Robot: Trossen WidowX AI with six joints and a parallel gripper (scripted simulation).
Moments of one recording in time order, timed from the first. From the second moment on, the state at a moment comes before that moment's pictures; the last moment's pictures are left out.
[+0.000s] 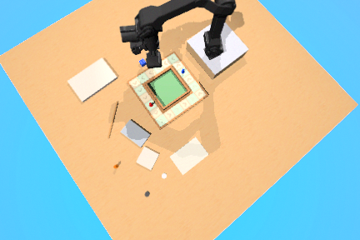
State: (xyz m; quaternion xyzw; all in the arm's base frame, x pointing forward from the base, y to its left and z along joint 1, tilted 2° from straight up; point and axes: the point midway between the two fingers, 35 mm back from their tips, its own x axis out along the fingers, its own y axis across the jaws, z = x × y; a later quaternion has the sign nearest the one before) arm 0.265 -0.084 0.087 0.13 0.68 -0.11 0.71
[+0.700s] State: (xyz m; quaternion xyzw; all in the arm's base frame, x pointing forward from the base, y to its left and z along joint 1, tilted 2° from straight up) arm 0.274 0.016 0.069 0.00 0.69 0.03 0.72
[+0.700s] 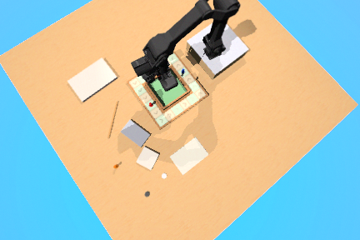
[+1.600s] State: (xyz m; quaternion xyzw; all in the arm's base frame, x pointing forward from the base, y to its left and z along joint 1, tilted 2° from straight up) arm 0.277 0.052 0.050 -0.04 0.52 0.09 0.85
